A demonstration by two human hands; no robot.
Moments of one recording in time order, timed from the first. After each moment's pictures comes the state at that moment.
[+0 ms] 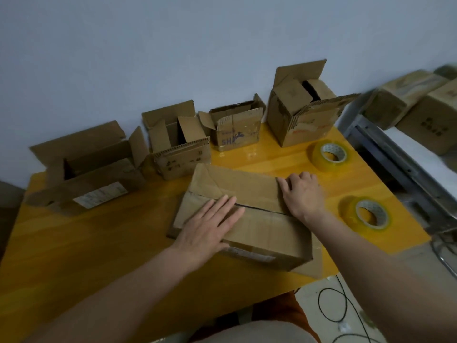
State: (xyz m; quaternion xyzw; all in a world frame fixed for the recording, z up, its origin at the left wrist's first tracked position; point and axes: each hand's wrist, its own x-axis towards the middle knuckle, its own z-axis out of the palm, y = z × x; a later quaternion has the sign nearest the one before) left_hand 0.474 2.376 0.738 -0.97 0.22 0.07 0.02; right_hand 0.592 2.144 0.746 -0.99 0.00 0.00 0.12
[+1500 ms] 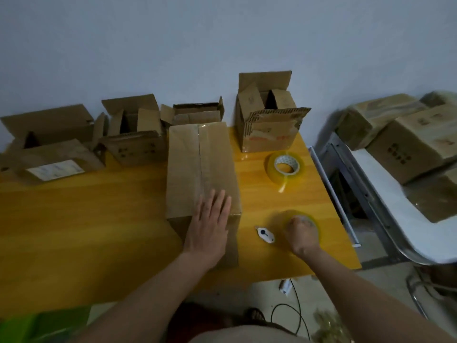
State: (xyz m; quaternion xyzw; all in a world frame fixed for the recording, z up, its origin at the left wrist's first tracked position) left_hand 0.517 2.139 0.705 -1.00 -0.04 -0.04 0.03; right_hand 0.612 1.918 0.688 -0.96 -0.02 0.24 0.13
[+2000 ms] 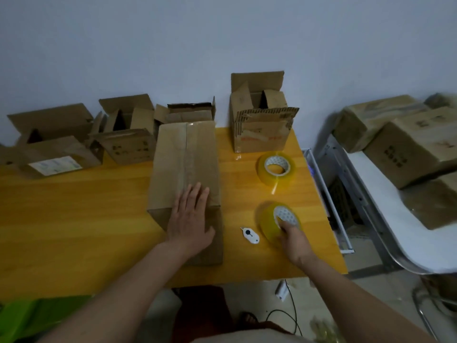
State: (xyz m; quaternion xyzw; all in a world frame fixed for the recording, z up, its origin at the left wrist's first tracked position) left_hand 0.525 2.113 0.735 -0.99 -0.14 0.01 -0.08; right_hand 0.614 1.871 0.680 -0.92 -0.10 0.24 0.29
